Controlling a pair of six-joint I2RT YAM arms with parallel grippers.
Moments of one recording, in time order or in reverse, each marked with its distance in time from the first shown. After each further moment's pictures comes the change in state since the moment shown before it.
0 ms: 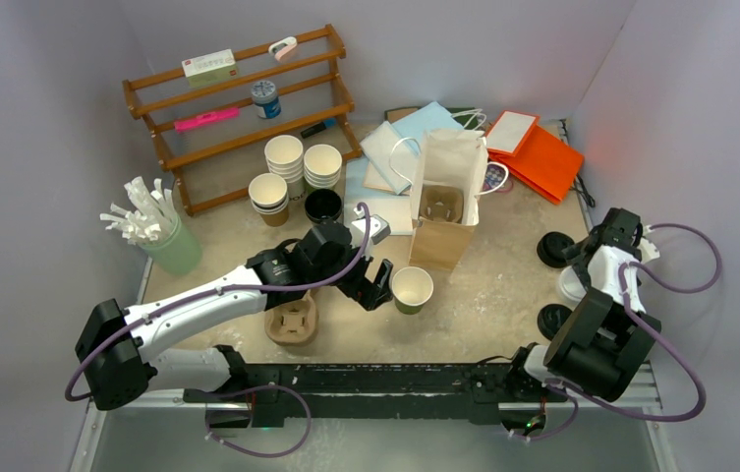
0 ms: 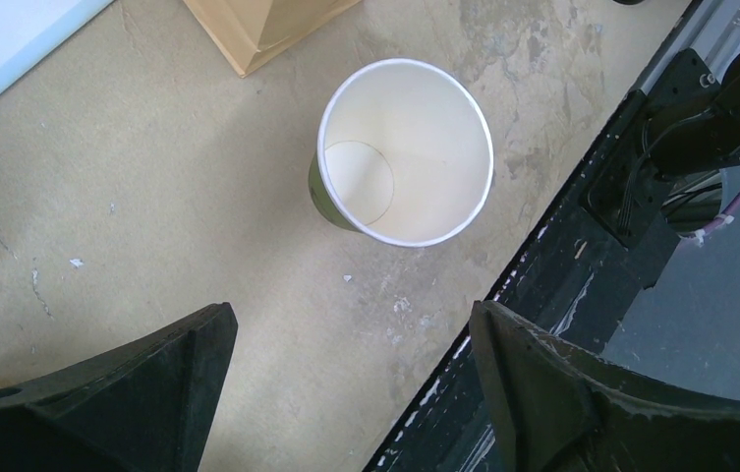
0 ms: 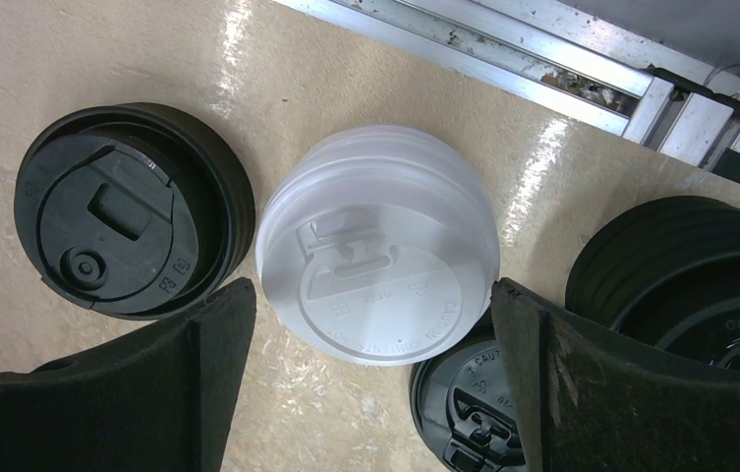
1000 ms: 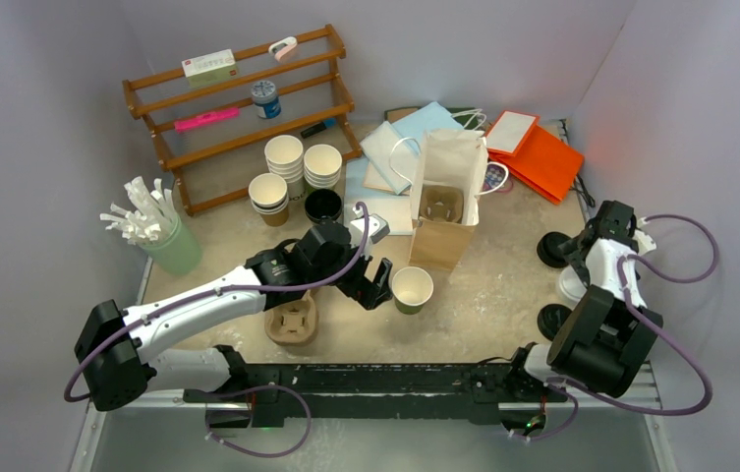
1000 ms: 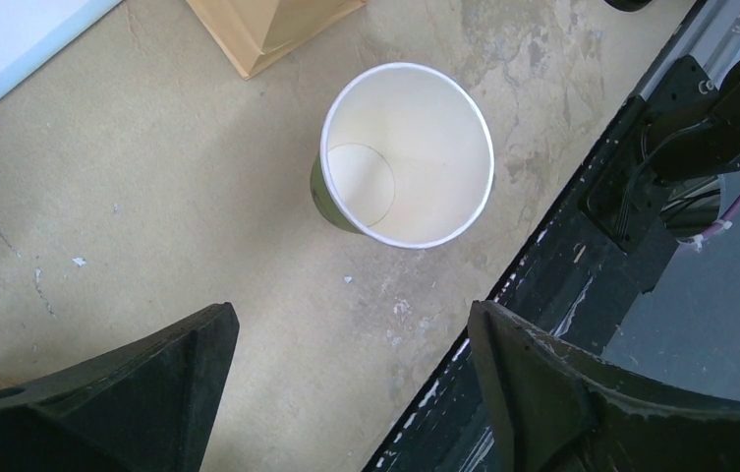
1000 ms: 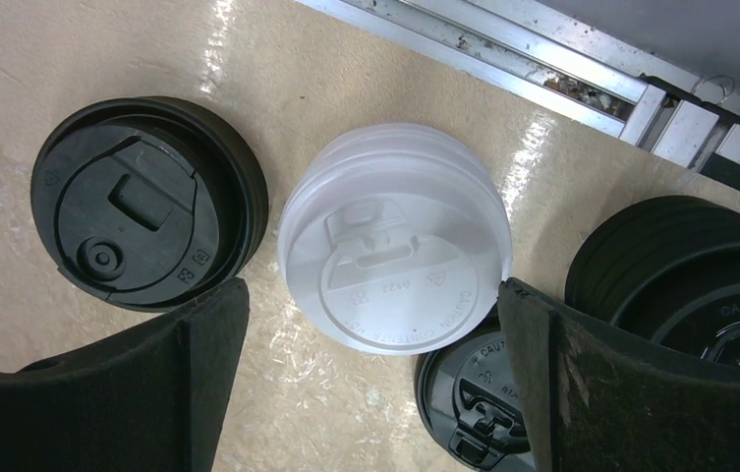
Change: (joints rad) left arm 0.000 -0.006 0.000 0.000 -0.008 -0.008; right arm 0.054 0.029 0.044 -0.038 0.053 0.011
